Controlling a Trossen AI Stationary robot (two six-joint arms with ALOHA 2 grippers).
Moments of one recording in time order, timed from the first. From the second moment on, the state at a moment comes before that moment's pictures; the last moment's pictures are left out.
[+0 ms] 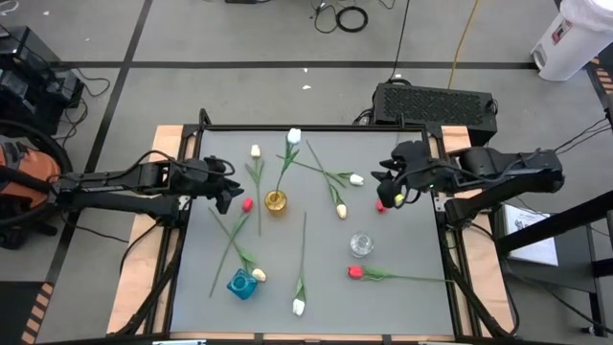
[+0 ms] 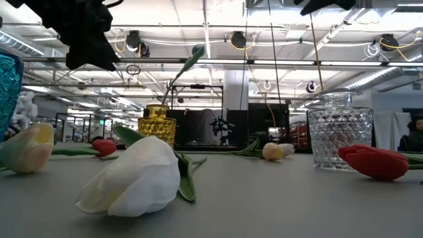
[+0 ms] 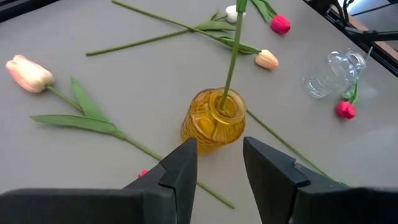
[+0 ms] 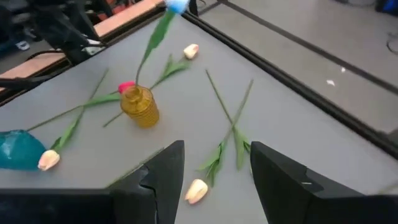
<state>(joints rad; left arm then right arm) 0.11 0.69 0.66 -0.64 -0.11 -0.57 0.16 1.13 1.35 -1.01 0.56 0.73</state>
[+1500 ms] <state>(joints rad) 0.11 0.66 0.68 -0.58 -0.30 -0.49 -0.17 1.60 1.33 -0.89 0.22 1.06</state>
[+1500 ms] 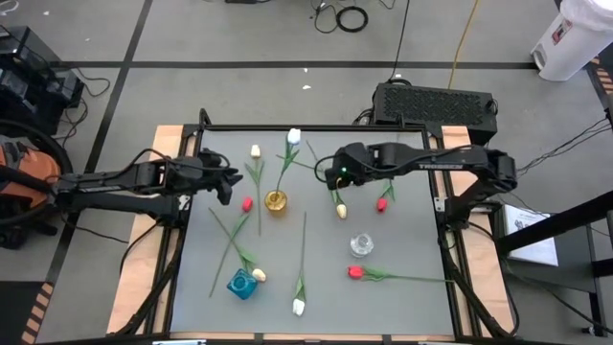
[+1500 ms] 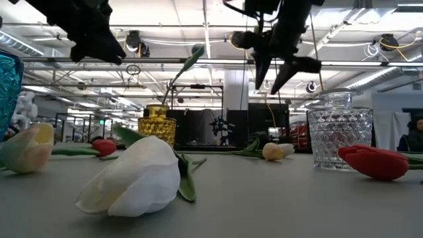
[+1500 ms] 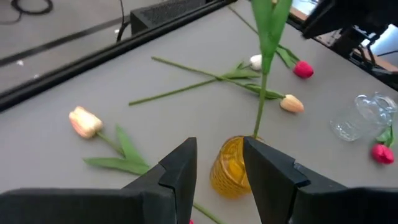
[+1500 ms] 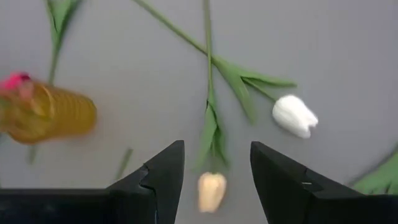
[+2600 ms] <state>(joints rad) 0.11 0.64 0.76 -0.58 -0.26 -0.57 -0.37 1.80 1.33 -0.92 0.03 0.13</state>
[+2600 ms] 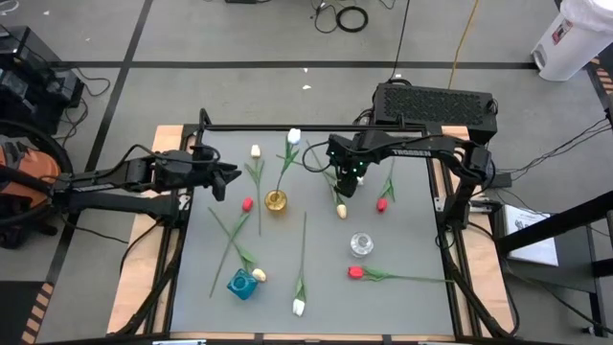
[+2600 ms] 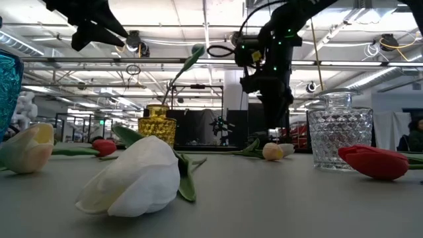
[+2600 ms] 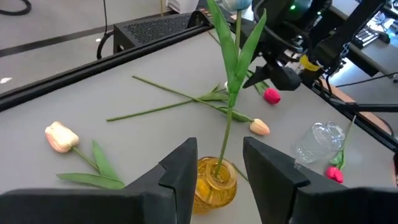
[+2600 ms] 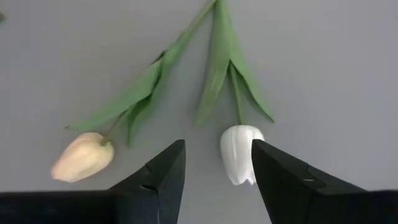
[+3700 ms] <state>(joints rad) 0.11 0.64 0.76 -0.56 -0.27 -0.62 -0.46 1.83 1.33 -0.76 0.00 0.06</state>
